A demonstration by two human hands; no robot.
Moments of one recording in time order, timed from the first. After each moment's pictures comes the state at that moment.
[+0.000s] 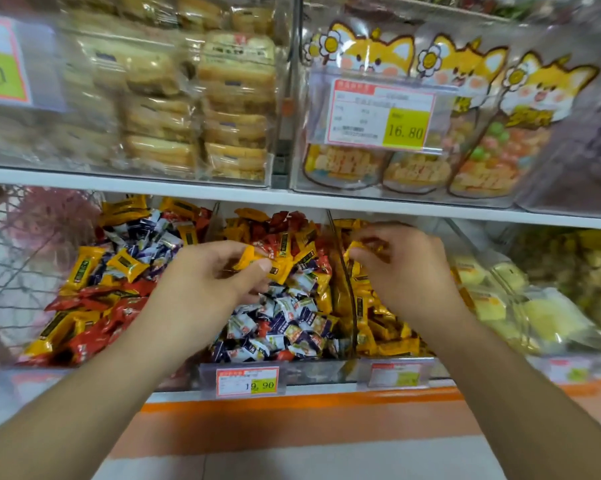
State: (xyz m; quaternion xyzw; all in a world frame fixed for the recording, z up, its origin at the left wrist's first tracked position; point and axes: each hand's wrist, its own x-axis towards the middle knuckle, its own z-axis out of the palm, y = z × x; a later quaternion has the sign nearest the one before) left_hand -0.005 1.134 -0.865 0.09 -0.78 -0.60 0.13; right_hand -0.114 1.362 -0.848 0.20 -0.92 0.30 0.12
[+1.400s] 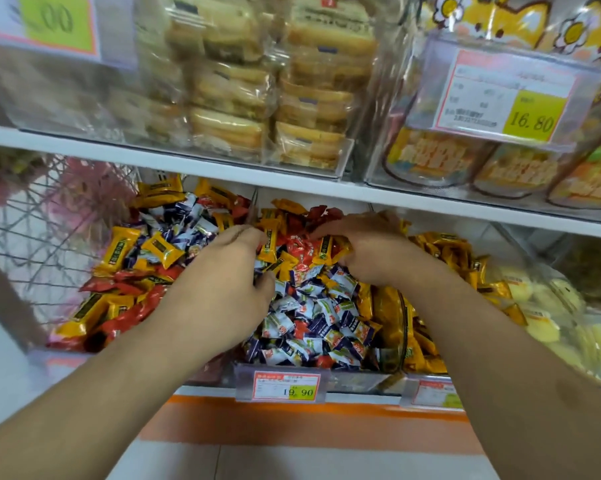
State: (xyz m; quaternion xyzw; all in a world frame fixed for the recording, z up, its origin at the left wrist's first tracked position) left_hand -0.011 1.097 -0.882 0.11 -0.95 -0.26 0.12; right_hand -0.182 1.268 -0.873 0.35 -0.94 -0.01 -0.03
